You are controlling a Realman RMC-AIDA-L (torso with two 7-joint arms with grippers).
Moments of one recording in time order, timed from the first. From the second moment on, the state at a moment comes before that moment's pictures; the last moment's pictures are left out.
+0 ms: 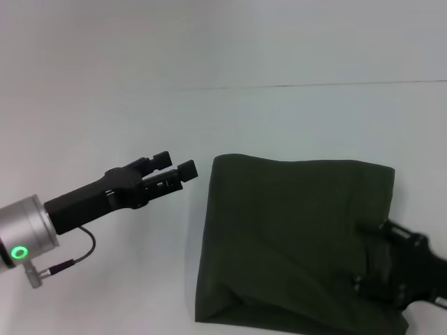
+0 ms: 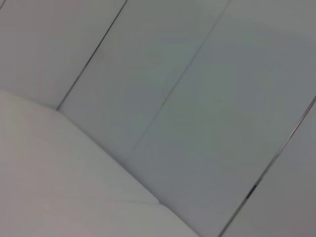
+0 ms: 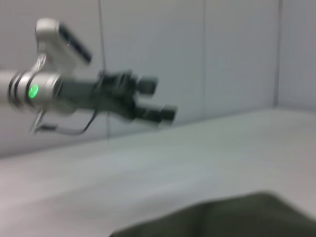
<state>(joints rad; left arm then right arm) -0.45 -2.14 0.74 0.54 1.66 1.50 -1.55 0.31 2.09 -0.40 -0.38 -2.03 -1.64 0.74</state>
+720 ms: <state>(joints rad) -0.65 -2.08 0.77 0.64 2.23 1.54 -2.40 0.25 2.08 -0.20 -0.41 -2.02 -1.72 0.74</state>
